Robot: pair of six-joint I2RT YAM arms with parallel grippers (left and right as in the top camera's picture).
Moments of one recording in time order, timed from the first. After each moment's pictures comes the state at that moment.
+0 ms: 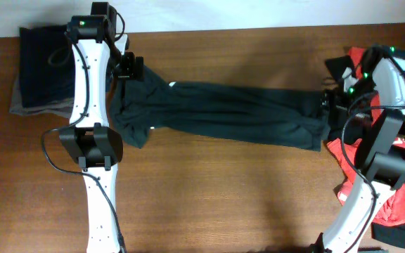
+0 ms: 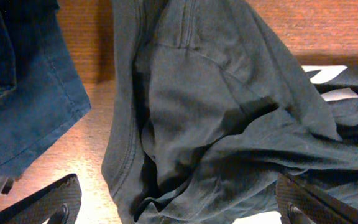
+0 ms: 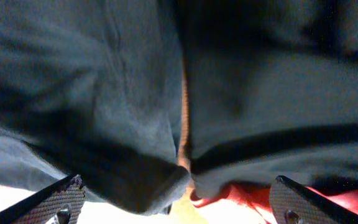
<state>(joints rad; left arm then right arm) -0.03 2.67 2.92 -1.66 0.04 -0.02 -0.35 2.28 1.93 -1.37 -0.18 -0.12</state>
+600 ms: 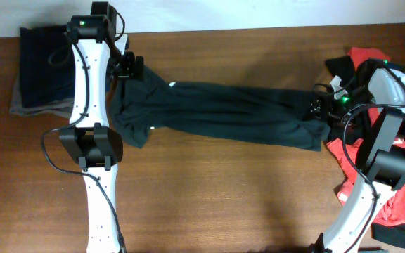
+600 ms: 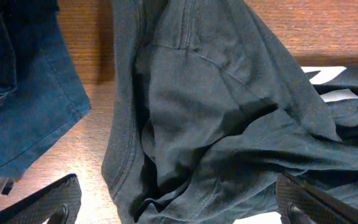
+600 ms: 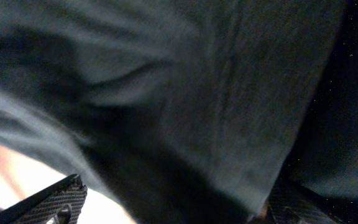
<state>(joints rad) -0.03 2.67 2.92 -1.66 0.04 -0.02 -0.36 2.28 1.78 -1.26 -0.41 -0.22</state>
